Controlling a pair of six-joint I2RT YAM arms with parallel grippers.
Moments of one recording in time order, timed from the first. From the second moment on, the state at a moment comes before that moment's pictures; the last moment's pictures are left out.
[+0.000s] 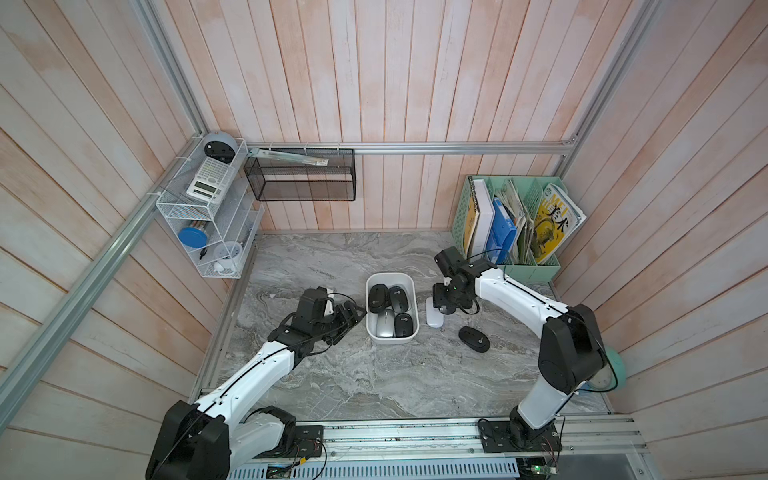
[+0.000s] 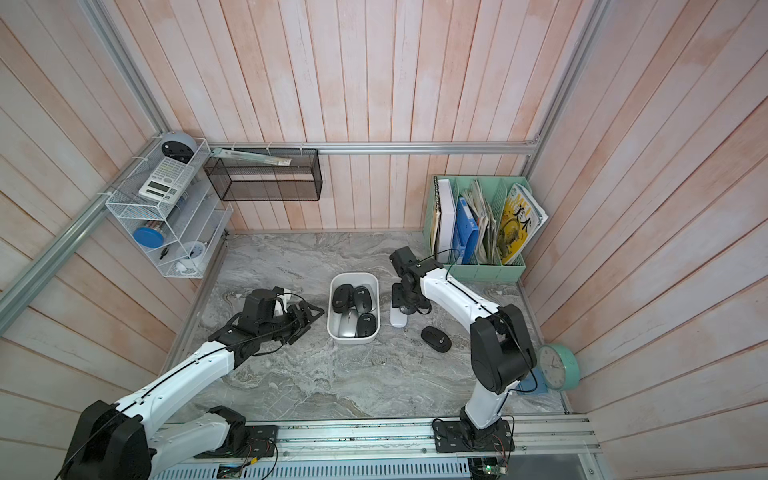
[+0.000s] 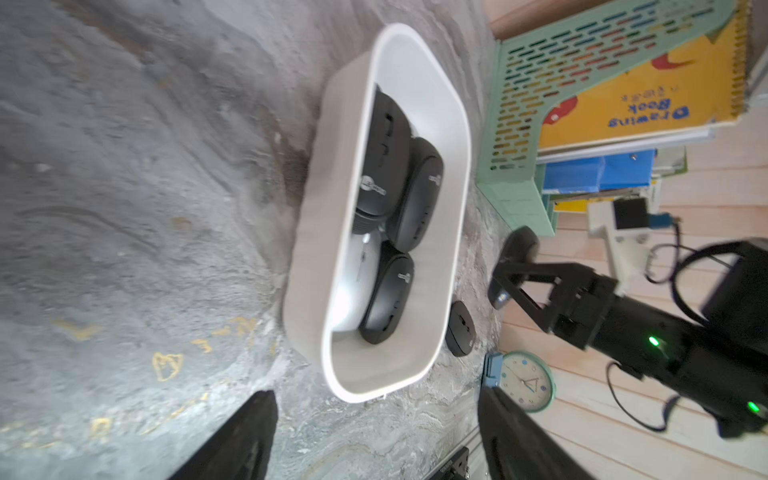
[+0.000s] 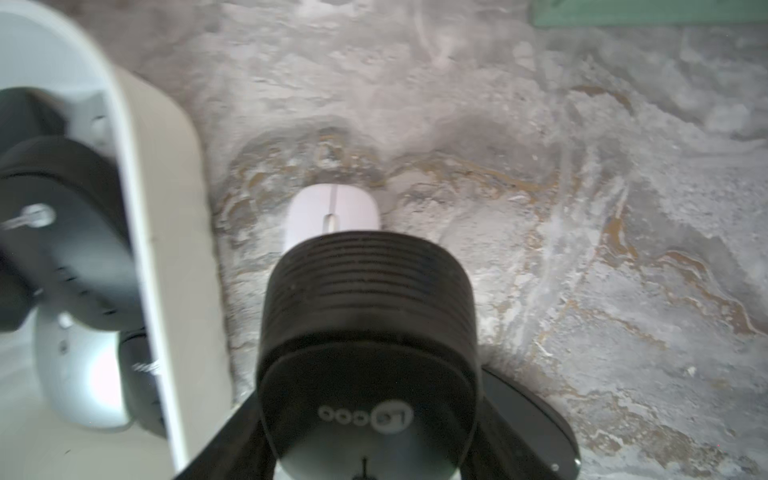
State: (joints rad) left arm -0.35 1.13 0.61 -0.20 0.40 -0.99; right arm 0.56 1.72 1.37 -0.89 0.11 0.49
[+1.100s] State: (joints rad) left arm -0.22 1.14 0.53 -0.14 0.53 -1.05; right arm 0.82 2.09 1.67 -0.91 -0.03 0.48
